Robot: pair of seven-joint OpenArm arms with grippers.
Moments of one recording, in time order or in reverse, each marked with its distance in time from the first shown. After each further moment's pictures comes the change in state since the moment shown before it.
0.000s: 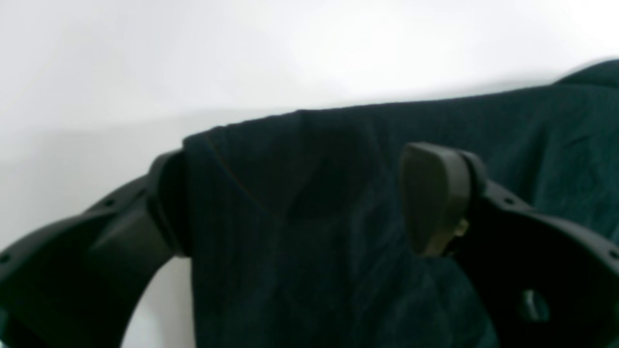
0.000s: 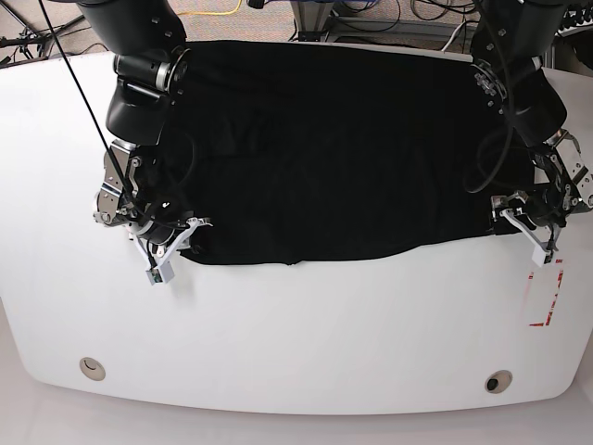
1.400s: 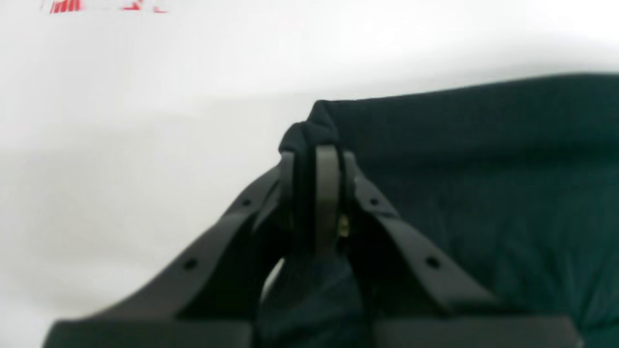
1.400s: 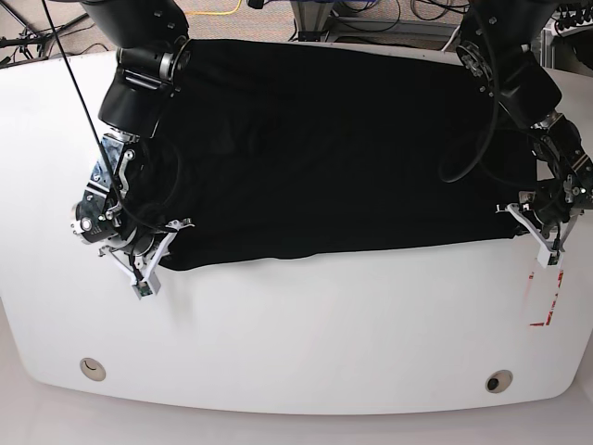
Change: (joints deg) left arm 5.0 2.8 0.5 18.7 -0.3 -0.1 6.2; right arm -2.3 -0.2 -0.6 22.6 -2.2 0.0 -18.2
